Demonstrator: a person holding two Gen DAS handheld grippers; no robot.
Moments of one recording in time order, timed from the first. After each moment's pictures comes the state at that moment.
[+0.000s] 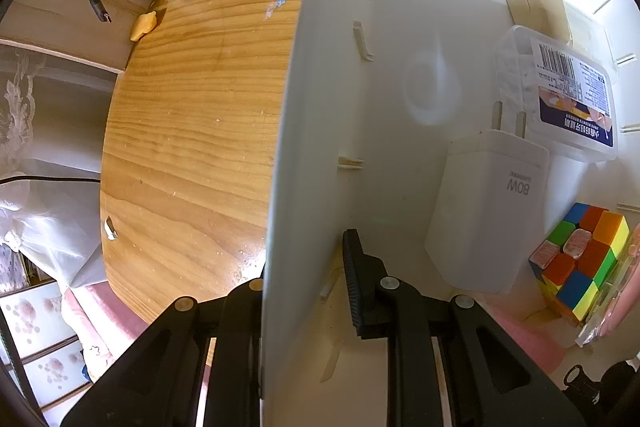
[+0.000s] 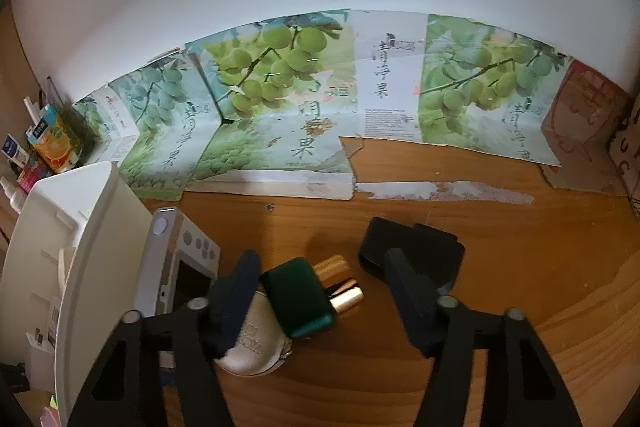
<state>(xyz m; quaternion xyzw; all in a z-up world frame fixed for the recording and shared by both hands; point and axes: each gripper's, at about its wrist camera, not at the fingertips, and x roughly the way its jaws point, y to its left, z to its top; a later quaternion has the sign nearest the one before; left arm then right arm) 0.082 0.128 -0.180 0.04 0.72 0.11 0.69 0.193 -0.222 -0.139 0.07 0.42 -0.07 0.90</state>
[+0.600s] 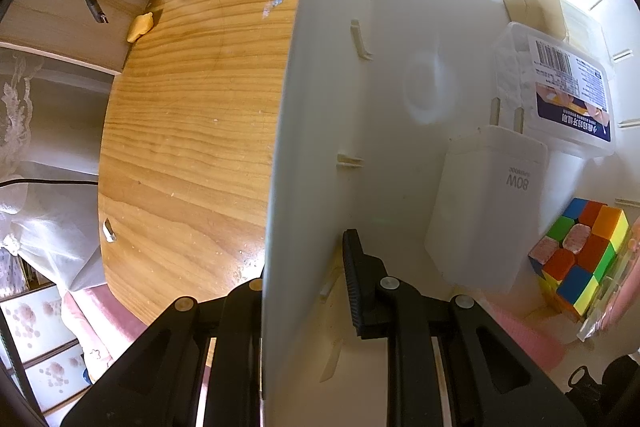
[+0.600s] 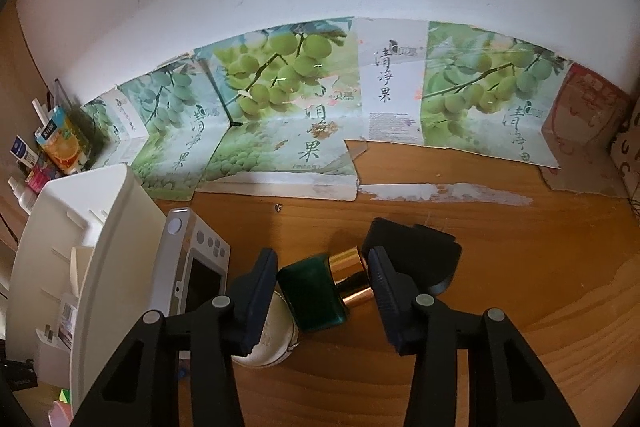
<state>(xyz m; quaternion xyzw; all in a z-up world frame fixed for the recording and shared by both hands) 0.080 0.130 -0.180 0.04 0.72 0.10 0.69 0.186 -0.222 -0.127 0.07 0.42 -0.07 0.90</state>
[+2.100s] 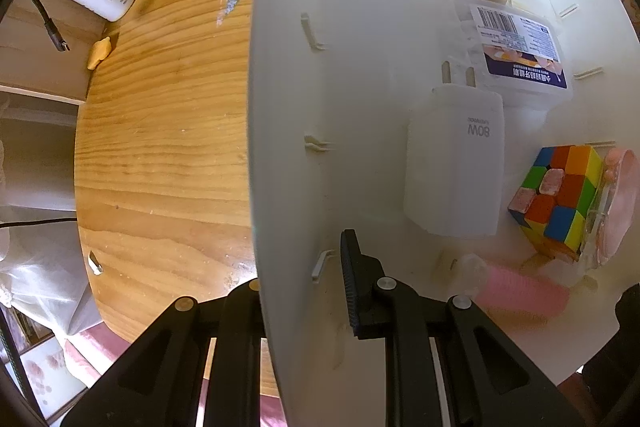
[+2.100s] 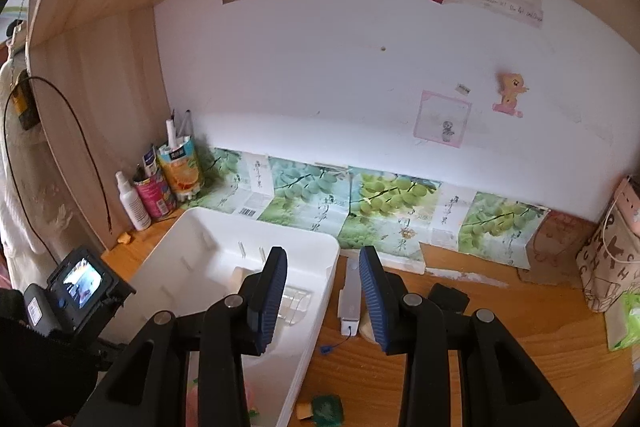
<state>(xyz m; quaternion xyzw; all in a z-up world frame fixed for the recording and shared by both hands) 0.064 0.130 -0.172 0.05 0.72 0.00 0.69 0.083 -0.091 0.011 -0.03 0.30 0.00 0.95</state>
